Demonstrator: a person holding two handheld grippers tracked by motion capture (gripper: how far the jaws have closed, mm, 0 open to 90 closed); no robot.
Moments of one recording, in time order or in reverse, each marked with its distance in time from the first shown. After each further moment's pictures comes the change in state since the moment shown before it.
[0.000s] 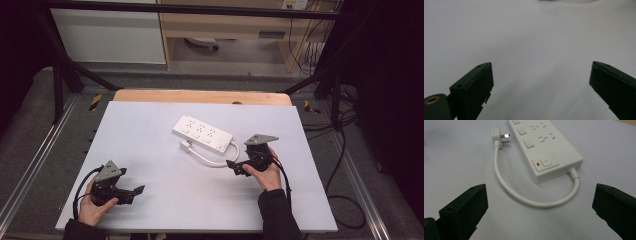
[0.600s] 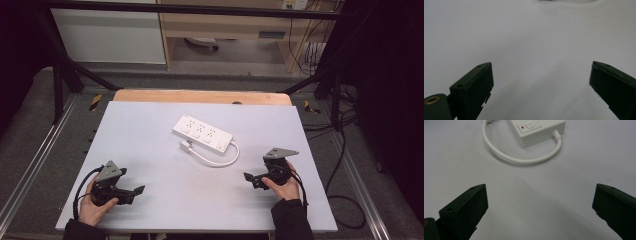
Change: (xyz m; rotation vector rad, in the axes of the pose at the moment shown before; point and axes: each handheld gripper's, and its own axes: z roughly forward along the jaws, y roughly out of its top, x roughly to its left) left arm -0.001 0.000 0.000 0.001 -0.004 -0.003; right arm -0.021 -0.052 -0.032 0.031 -0.010 0.043
